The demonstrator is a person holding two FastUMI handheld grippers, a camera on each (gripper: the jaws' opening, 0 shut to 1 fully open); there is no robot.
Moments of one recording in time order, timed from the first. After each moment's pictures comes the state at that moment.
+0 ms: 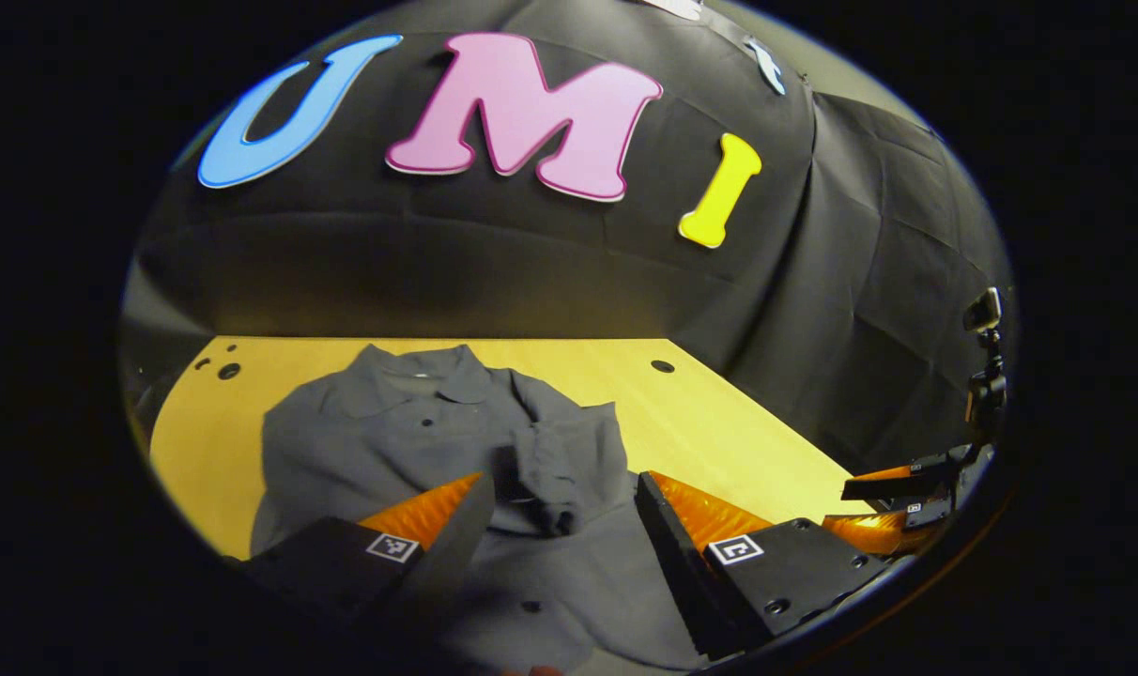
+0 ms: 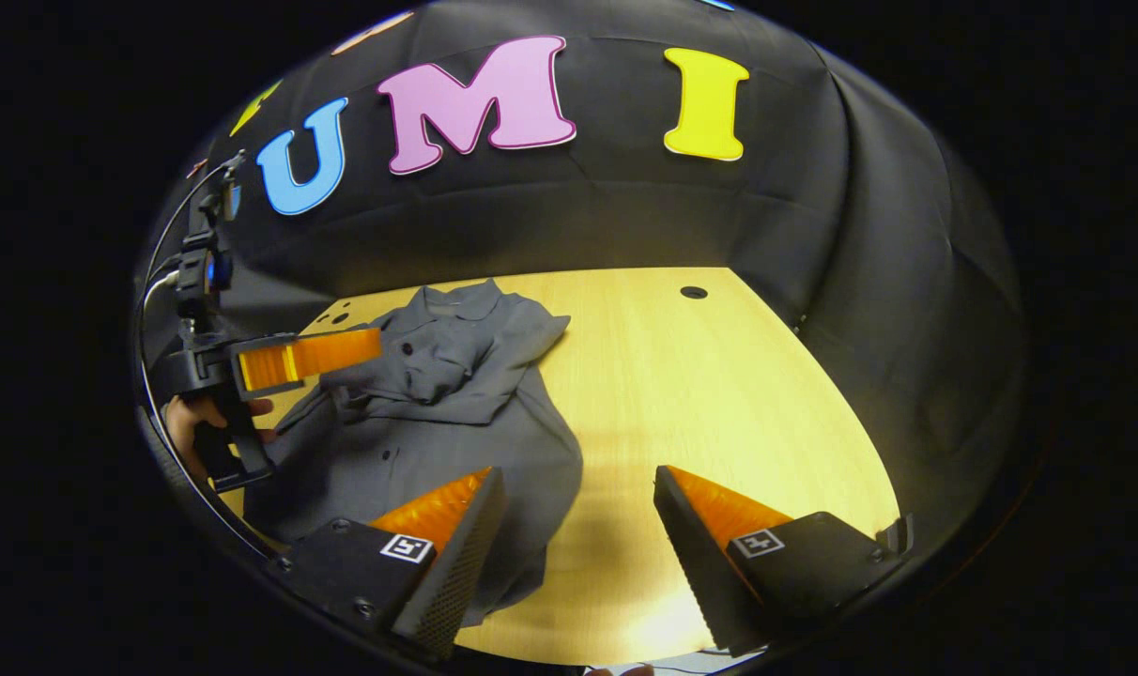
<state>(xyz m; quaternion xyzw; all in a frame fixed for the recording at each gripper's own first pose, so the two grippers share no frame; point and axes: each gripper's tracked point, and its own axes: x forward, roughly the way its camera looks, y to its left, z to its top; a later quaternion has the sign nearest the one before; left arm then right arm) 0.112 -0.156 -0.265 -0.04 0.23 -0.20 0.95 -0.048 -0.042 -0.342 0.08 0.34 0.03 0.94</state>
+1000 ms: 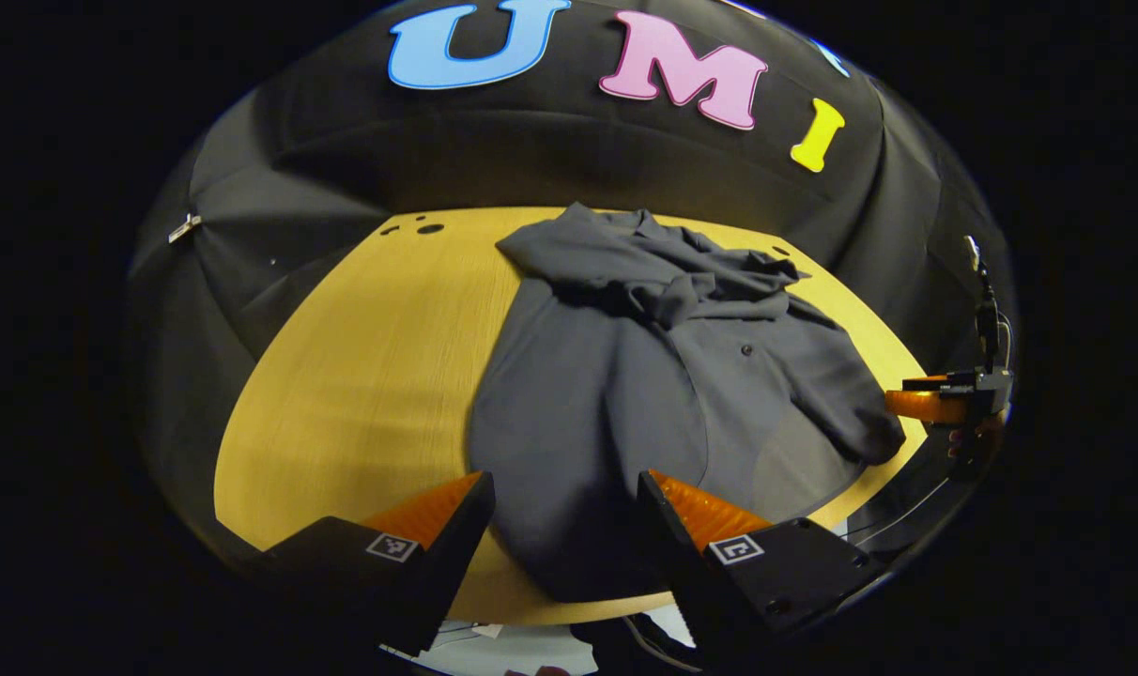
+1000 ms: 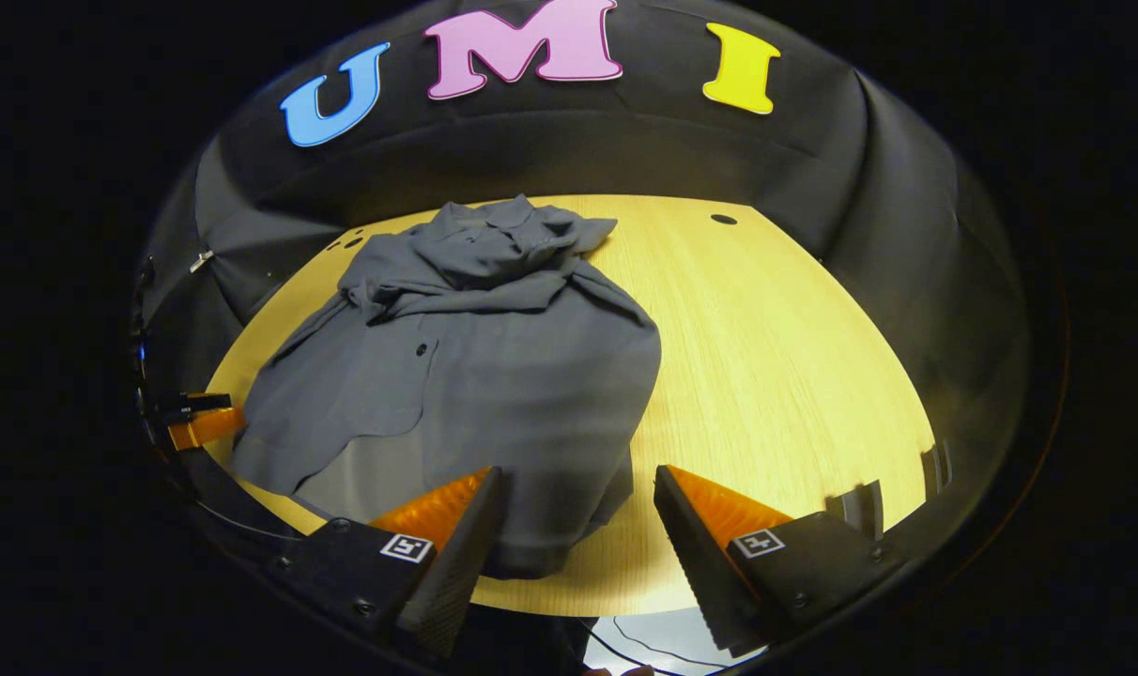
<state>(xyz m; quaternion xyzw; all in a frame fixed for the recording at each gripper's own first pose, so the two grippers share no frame) -0.079 0.066 -0.380 -0.01 0.39 -0.06 0.92 -0.119 0.030 -0.412 0.06 0.43 0.03 0.90</state>
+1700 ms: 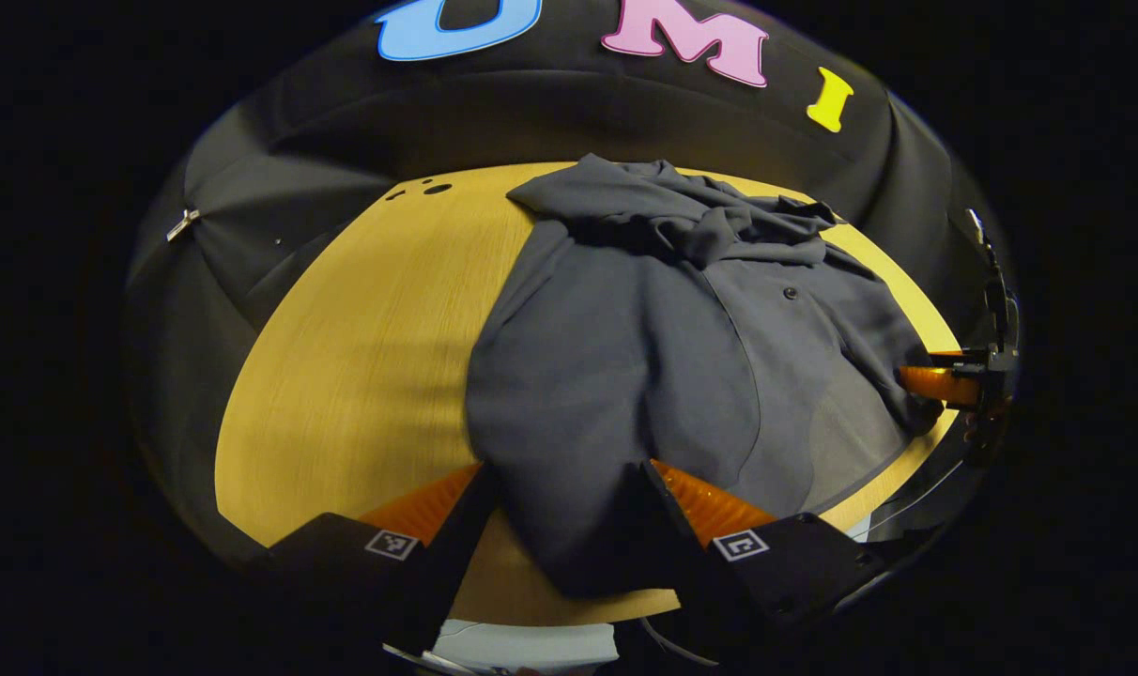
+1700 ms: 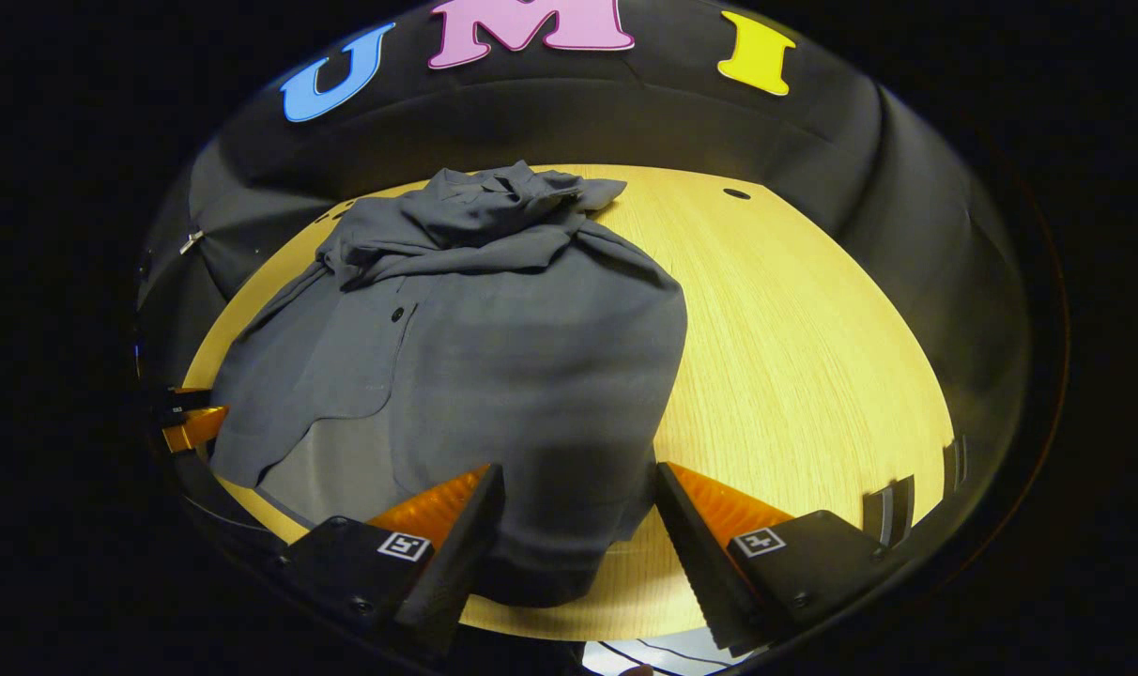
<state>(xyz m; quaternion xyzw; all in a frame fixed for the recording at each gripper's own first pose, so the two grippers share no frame) -0.074 0.073 -0.416 0.02 0.44 -0.04 0.90 -0.113 0.039 -0.451 0.04 0.45 0.04 0.89</state>
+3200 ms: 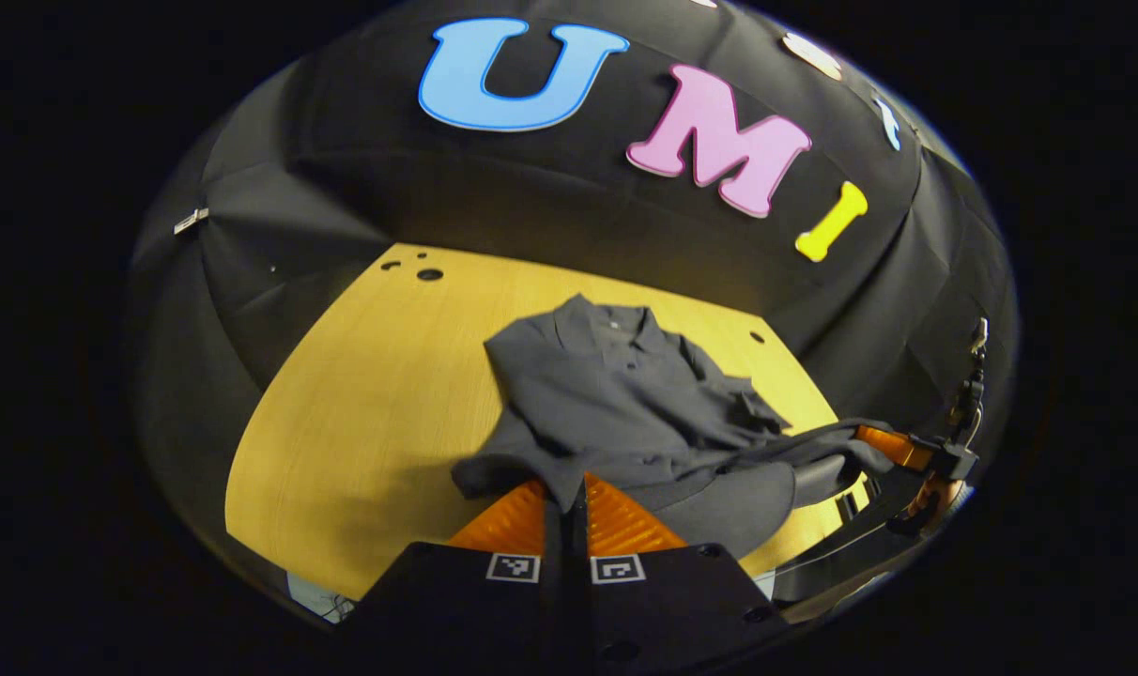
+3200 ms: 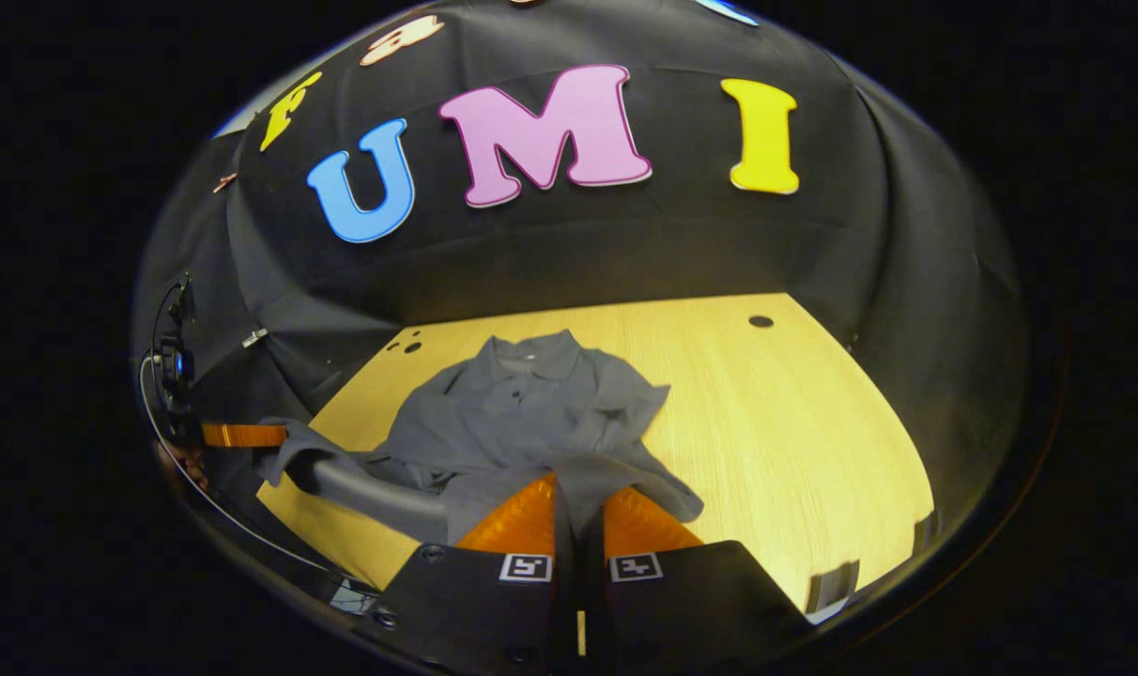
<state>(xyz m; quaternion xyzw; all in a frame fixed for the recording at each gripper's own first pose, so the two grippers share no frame) 0.003 0.060 -0.236 -0.11 0.33 -0.07 0.93 -0.024 0.041 -0.261 0.11 0.28 0.10 0.95</state>
